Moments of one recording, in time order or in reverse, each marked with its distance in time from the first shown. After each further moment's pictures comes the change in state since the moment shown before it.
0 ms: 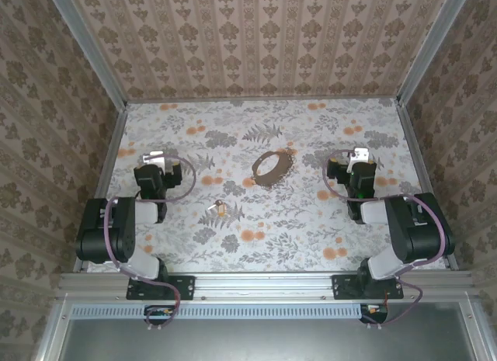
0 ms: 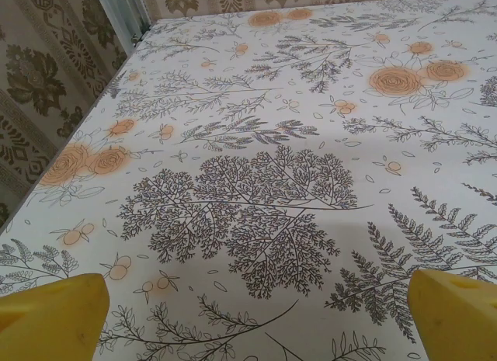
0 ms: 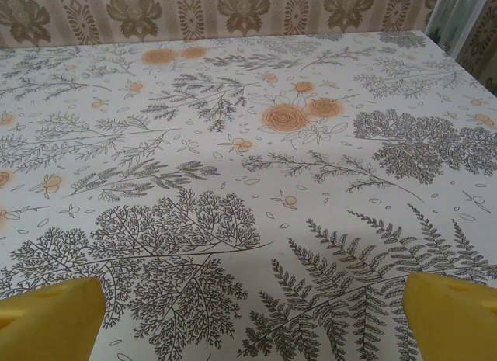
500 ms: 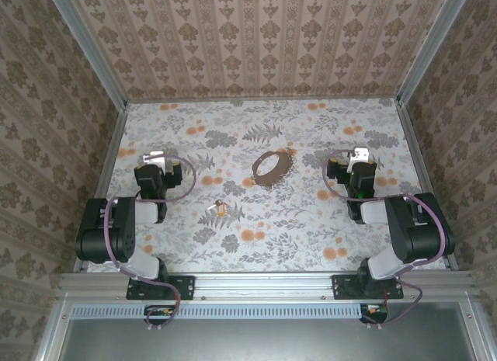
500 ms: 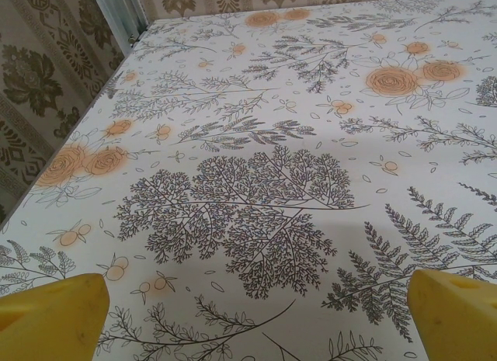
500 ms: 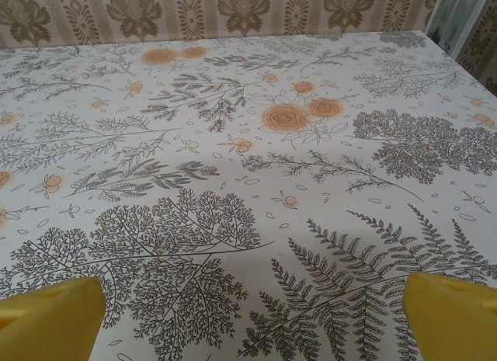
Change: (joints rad) left arm 0.000 0.000 0.000 0.000 0.006 0.000; right arm 0.000 0.000 0.000 0.000 0.000 0.000
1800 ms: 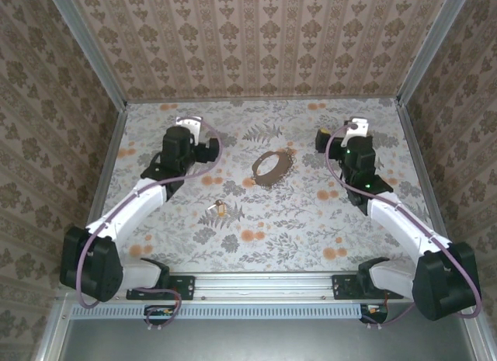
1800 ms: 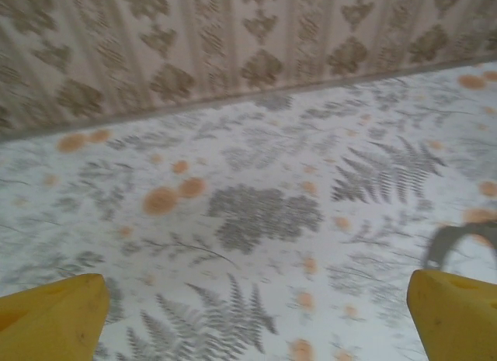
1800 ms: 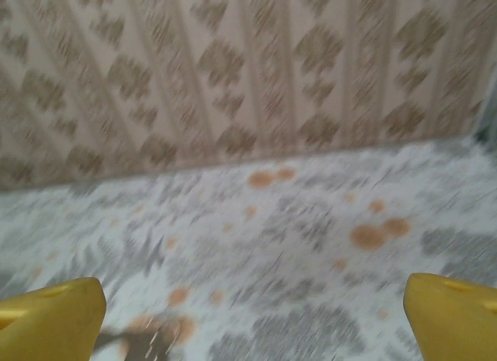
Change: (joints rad) left arm -0.397 -0.236 0.542 -0.863 0.041 -0.153; right arm 0.217 -0.375 0.333 -0.640 0.061 0.163
